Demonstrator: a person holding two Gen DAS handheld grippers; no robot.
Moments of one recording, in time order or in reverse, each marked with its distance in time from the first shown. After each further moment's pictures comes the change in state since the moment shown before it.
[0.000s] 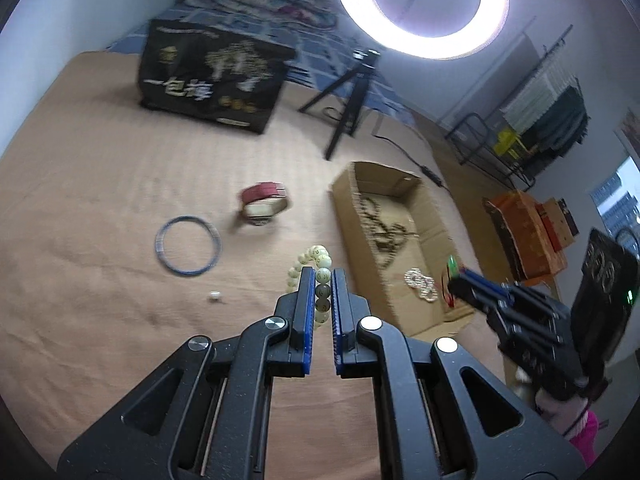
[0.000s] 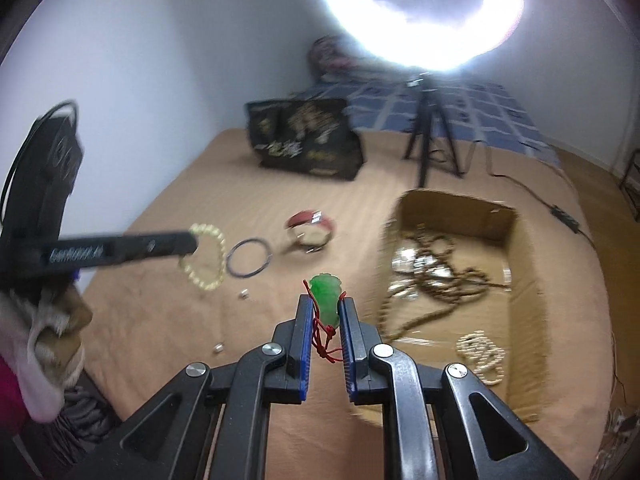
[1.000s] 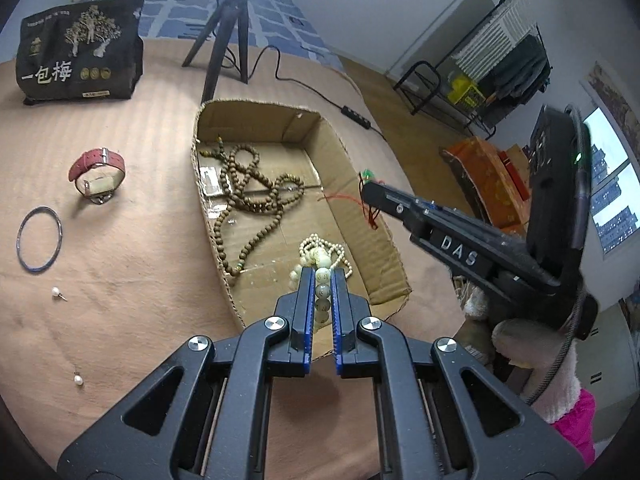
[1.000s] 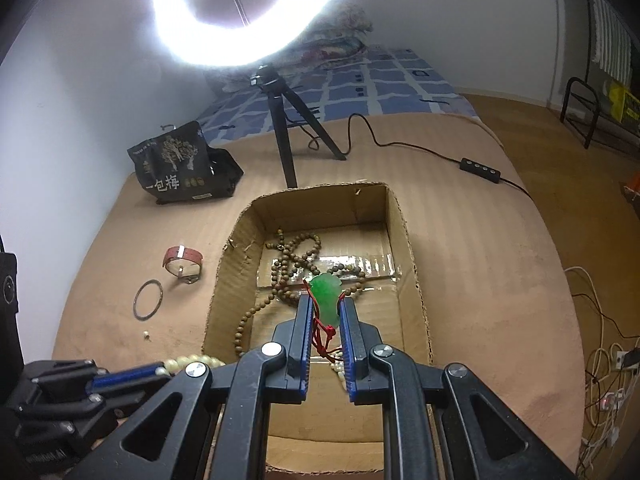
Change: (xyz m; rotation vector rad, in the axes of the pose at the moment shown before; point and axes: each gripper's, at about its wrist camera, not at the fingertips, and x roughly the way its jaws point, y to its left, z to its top) left arm 0.085 -0.117 -0.024 0.113 0.145 -0.122; right arm 0.015 -0.116 0.006 0.237 0.036 -0.134
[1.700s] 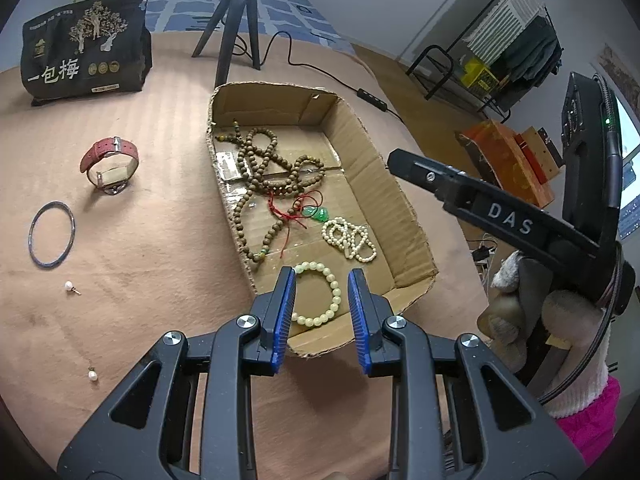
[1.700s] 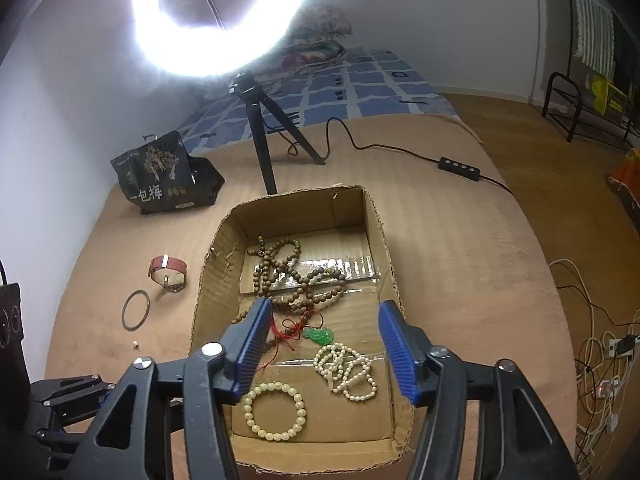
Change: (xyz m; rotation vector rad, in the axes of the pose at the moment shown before) left arm 0.002 0.006 -0.008 0.029 0.035 0.071; right arm -0.009 -0.006 0.000 0.036 -0.019 -0.059
